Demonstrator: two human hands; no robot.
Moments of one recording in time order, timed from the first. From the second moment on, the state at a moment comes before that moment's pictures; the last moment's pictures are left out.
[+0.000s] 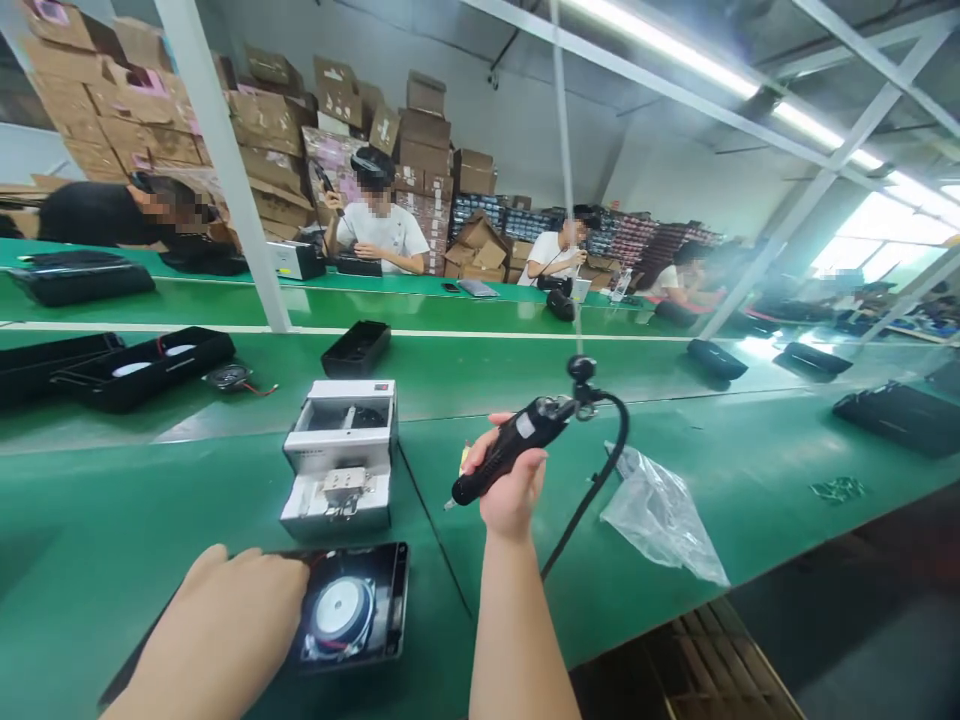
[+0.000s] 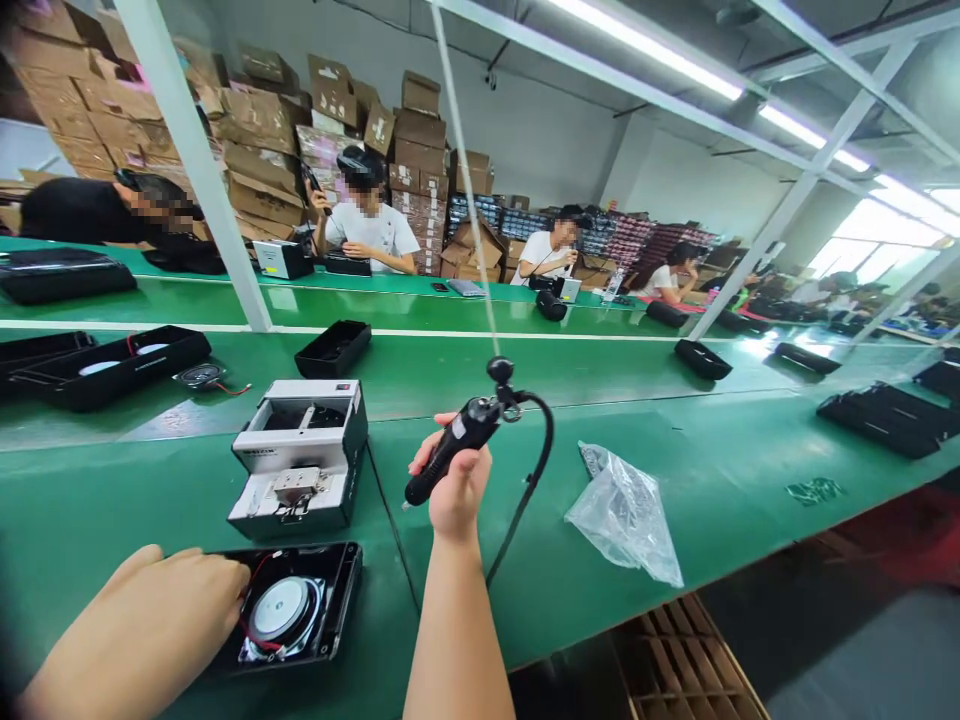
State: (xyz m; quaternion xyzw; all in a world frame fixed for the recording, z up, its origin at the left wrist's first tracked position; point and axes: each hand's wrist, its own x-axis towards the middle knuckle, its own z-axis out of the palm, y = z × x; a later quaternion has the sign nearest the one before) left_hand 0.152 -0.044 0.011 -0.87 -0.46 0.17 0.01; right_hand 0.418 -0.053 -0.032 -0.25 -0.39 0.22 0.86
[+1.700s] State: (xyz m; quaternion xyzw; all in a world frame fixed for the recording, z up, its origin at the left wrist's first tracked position) left_hand 0.052 0.023 -0.058 -0.79 -0.29 -0.22 -0.49; right_hand 0.318 -0.051 0.001 -0.25 -0.57 0.43 0.66
